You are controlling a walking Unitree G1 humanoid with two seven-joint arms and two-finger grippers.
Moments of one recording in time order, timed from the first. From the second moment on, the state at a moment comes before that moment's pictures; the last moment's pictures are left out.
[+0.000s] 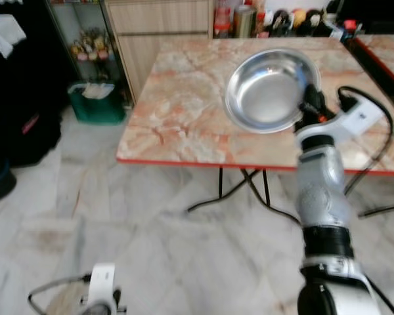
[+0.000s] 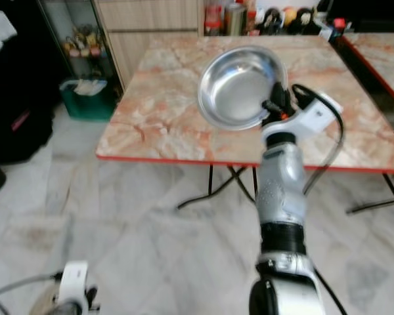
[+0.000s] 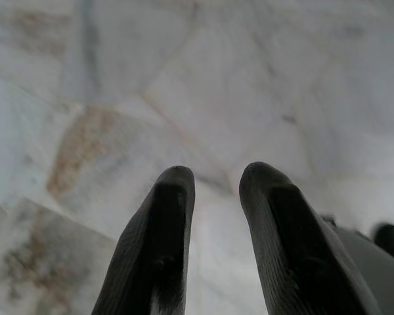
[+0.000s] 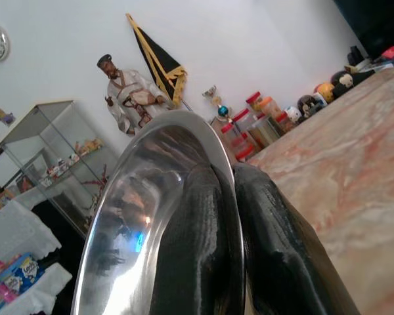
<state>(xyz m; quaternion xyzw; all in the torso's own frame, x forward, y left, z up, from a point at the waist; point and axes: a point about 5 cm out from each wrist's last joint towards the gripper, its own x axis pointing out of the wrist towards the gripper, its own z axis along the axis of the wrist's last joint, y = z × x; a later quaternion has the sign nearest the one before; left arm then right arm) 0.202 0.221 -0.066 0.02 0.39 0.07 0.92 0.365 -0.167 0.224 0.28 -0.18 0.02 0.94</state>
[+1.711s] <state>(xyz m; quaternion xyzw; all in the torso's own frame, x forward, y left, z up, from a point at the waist) 0.199 0.218 -0.068 0.02 0.40 0.06 0.92 0.317 -0.173 0.165 0.29 -0.05 0.00 0.96</state>
